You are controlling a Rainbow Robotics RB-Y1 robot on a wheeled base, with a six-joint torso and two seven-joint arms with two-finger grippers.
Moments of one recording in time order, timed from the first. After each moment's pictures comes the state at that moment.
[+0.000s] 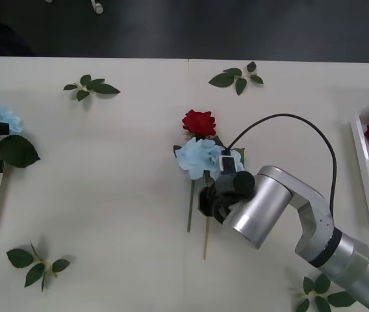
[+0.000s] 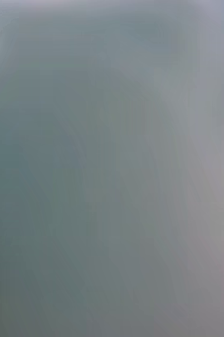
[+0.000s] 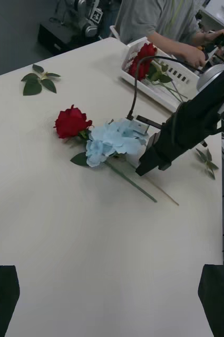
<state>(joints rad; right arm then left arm) -0.38 -0.43 0.77 -1.73 -0.25 1.20 0.65 -0.34 0.67 0.61 -1.37 1.66 1.92 -2.70</state>
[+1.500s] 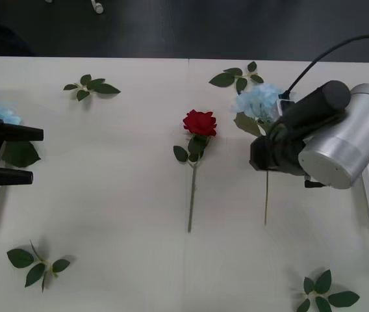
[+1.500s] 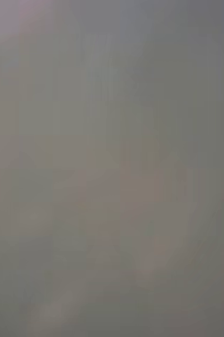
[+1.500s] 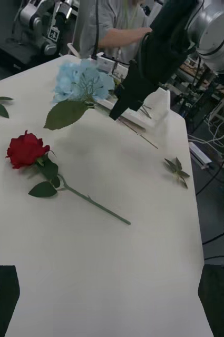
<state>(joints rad) -0.49 -0.73 0.49 -2.07 -0.59 1.56 0.68 -0.31 0.58 0.53 -1.48 1.75 1.92 -2.70</state>
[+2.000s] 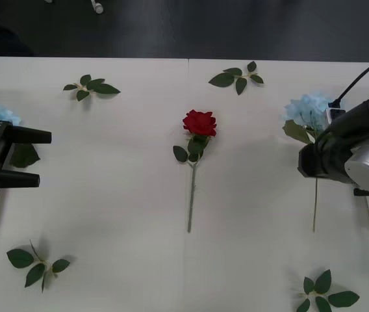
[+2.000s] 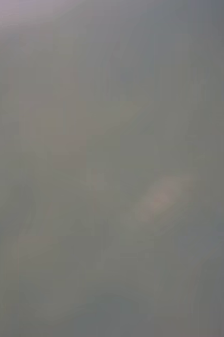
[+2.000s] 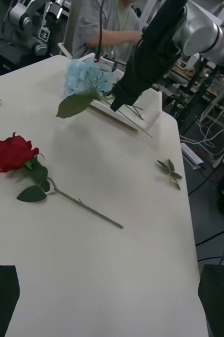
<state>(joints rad) -0.37 -0.93 0.44 -2.07 -0.59 1.49 0.68 -0.31 0.57 0.49 -1.48 1.76 1.92 -2.70</state>
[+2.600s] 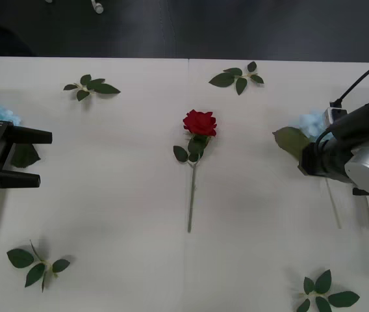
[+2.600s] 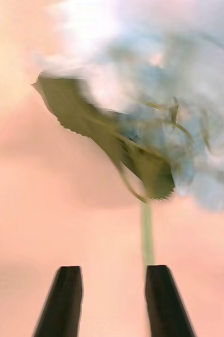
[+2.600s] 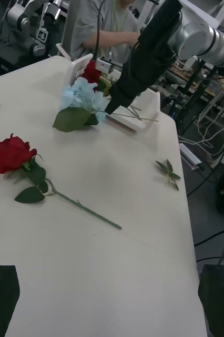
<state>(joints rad) -0.35 -0.93 0.44 -2.05 -0.57 1.44 0.68 -0.31 0.57 0.49 -1.48 1.76 1.92 -2.70</state>
